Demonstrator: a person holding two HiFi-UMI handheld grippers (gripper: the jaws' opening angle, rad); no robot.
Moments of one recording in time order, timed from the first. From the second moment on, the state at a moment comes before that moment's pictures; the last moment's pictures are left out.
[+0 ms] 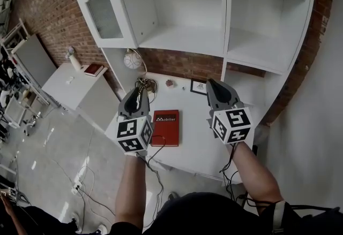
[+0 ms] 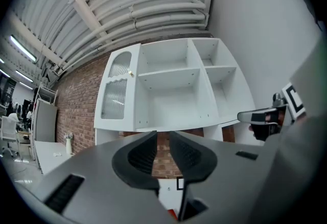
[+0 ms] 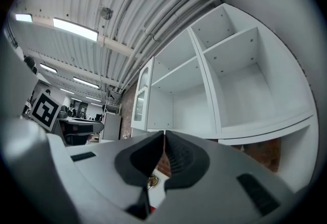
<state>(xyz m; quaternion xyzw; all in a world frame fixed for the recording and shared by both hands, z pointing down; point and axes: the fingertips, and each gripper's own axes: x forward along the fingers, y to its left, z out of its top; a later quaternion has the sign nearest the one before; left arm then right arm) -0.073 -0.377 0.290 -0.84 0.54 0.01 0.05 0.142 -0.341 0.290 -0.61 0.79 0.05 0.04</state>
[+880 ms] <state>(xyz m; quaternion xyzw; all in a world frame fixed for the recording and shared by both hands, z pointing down) -0.076 -0.372 0.303 -0.84 0.54 0.01 0.04 0.139 -0.344 0.300 -0.59 0.80 0.05 0.03</state>
